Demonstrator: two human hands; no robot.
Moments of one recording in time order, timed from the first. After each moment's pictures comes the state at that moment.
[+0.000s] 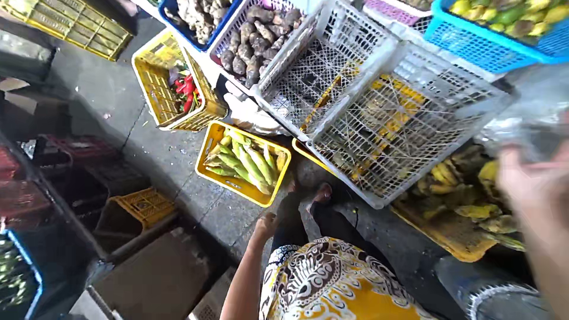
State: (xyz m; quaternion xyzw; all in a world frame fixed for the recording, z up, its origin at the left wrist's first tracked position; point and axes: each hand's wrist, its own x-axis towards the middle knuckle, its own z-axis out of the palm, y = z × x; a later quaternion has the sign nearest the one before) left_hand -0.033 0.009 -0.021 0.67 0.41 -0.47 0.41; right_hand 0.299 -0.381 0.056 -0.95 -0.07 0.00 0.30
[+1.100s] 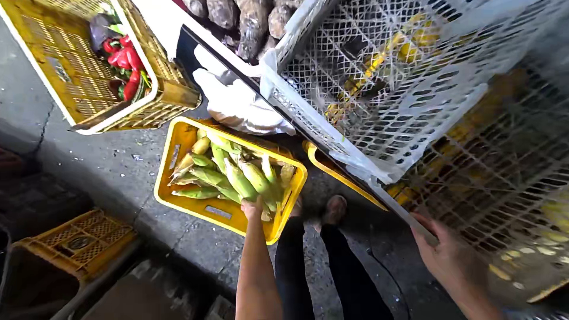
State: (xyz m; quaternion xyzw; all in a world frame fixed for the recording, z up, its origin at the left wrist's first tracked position) left_hand 0.012 0.145 -0.318 0.56 0.70 -0.28 0.34; right_hand 0.160 -0.201 -0.129 -0.95 0.01 0.27 0.13
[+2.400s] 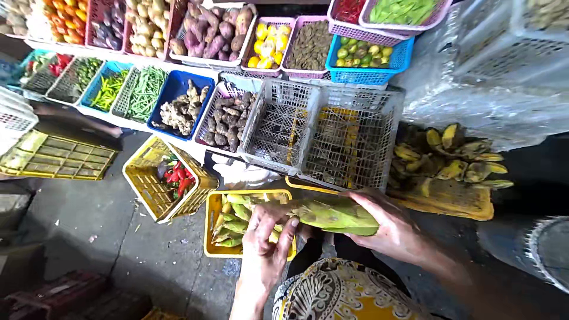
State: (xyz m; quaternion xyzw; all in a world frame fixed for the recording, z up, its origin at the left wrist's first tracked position) left_hand 0.078 0.071 0.206 0.83 -0.11 0.13 0.52; right_hand 0.103 -0.195 0.161 -0.89 -0.21 0.00 0.40
